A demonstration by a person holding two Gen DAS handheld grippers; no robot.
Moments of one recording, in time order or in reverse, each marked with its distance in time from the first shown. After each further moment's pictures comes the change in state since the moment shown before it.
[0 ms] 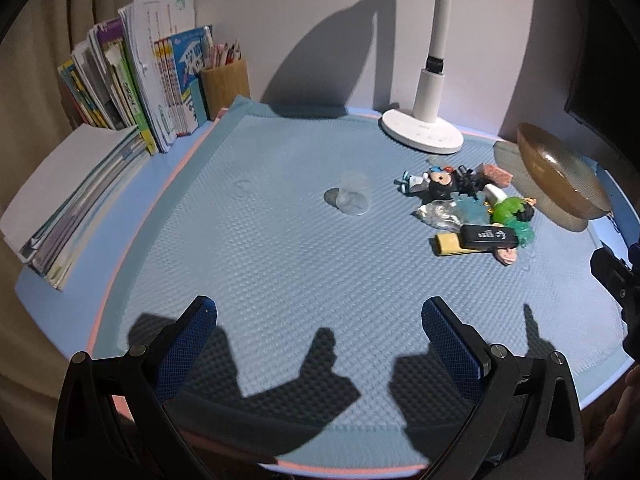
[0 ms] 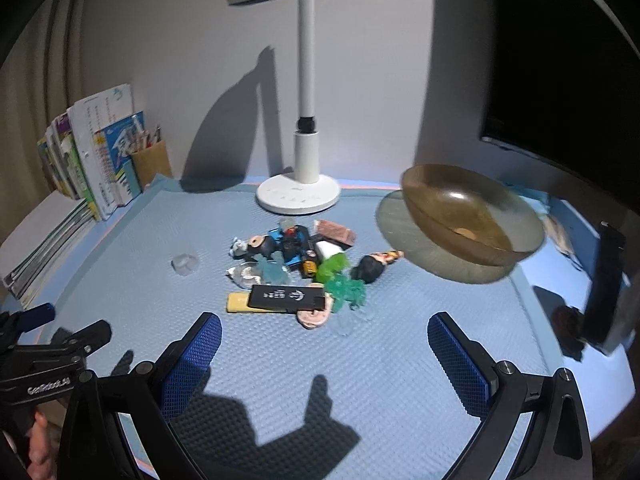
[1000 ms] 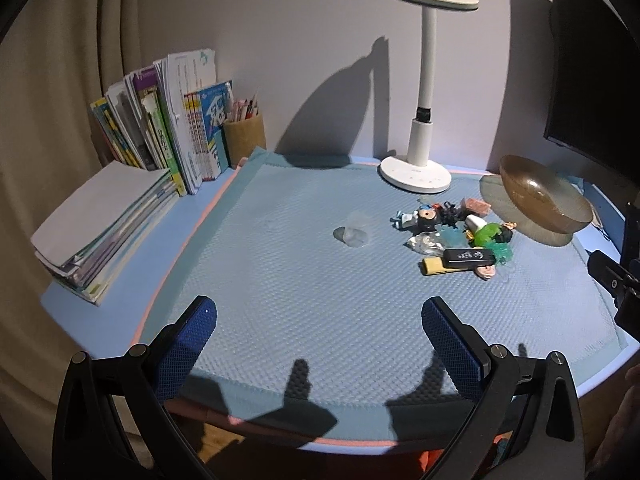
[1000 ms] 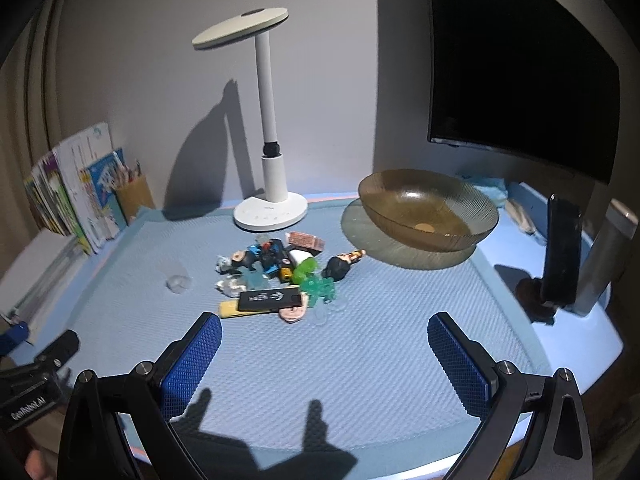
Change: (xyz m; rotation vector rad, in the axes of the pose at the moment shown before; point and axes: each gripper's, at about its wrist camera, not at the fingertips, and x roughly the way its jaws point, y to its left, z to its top) left arm -0.082 0.005 -0.016 0.048 -0.198 0.051; right arm -0.061 -0.010 -0.014 0.143 -0.069 -0.084
